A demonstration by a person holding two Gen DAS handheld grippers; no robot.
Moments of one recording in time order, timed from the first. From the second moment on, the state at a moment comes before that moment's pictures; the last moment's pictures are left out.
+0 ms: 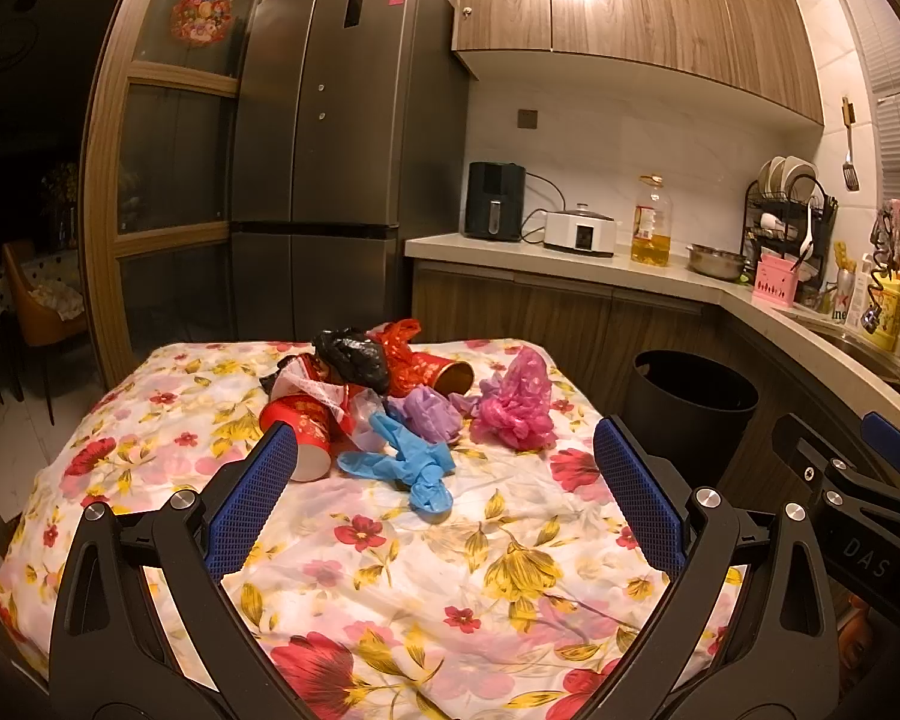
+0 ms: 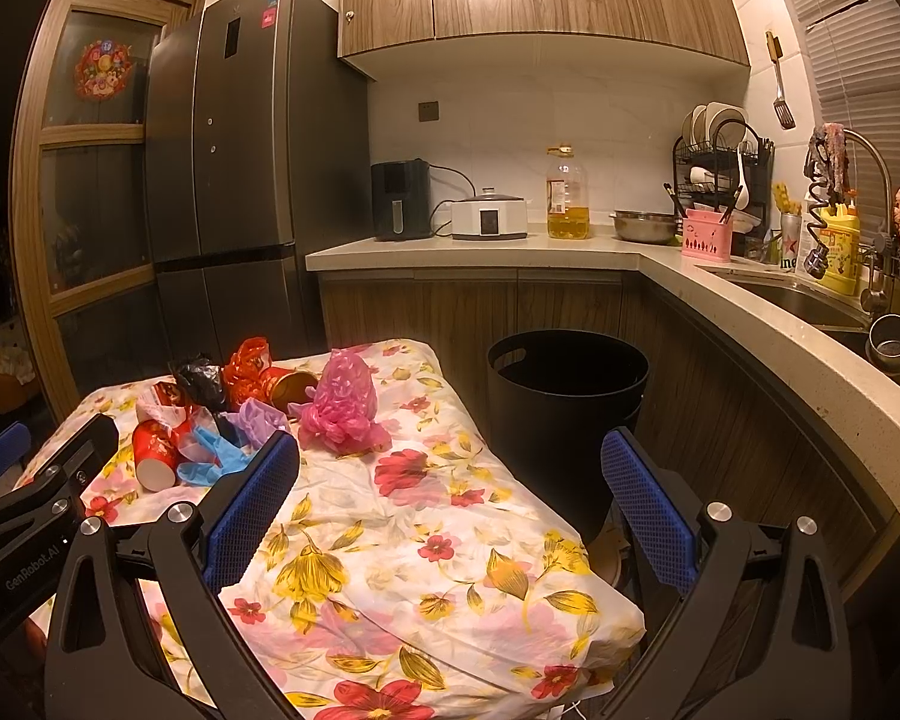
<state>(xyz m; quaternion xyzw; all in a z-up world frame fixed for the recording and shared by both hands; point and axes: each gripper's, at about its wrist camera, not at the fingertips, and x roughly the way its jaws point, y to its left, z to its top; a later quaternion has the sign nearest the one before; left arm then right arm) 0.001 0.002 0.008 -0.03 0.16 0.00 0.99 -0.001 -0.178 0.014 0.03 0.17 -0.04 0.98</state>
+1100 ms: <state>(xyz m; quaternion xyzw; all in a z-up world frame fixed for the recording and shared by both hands) 0.003 0.002 0.016 -0.03 0.16 0.00 0.99 0.002 -0.180 0.019 0.04 0.17 -0.05 0.98</state>
